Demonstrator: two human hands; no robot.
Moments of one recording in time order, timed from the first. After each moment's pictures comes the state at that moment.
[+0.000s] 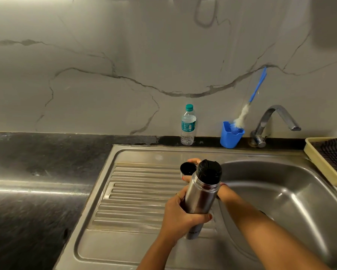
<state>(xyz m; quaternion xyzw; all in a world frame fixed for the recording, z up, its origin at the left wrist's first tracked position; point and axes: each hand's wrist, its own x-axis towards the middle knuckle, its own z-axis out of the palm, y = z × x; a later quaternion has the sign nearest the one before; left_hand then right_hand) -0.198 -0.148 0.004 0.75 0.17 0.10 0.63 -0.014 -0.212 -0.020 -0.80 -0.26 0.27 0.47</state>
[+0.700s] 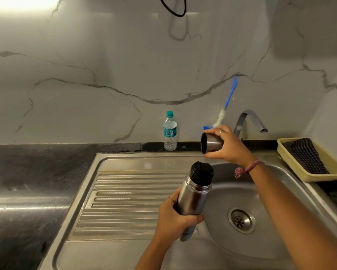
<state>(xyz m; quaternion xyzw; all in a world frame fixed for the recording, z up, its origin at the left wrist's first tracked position) -0.185 -0.179 0.003 0.74 0.16 0.11 0.64 0.028 -0.312 0.109 -0.87 -0.34 0.03 0.35</state>
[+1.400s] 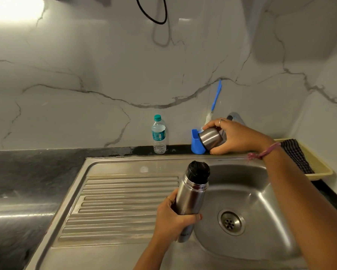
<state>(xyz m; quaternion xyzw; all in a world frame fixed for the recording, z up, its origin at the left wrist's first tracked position) -0.168 -0.213 0.006 0.74 0.15 0.11 0.65 0.029 -0.363 0.183 -0.87 -0.40 0.10 0.27</state>
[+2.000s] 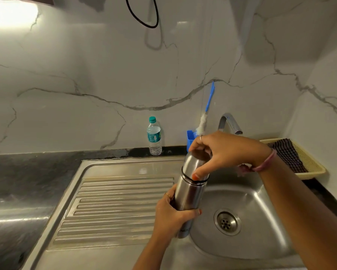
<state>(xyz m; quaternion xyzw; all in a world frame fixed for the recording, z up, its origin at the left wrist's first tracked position) -0.157 -0.230 0.018 0.74 0.16 0.14 0.64 -0.036 -0.359 0.212 -0.87 -0.44 0.14 0.14</state>
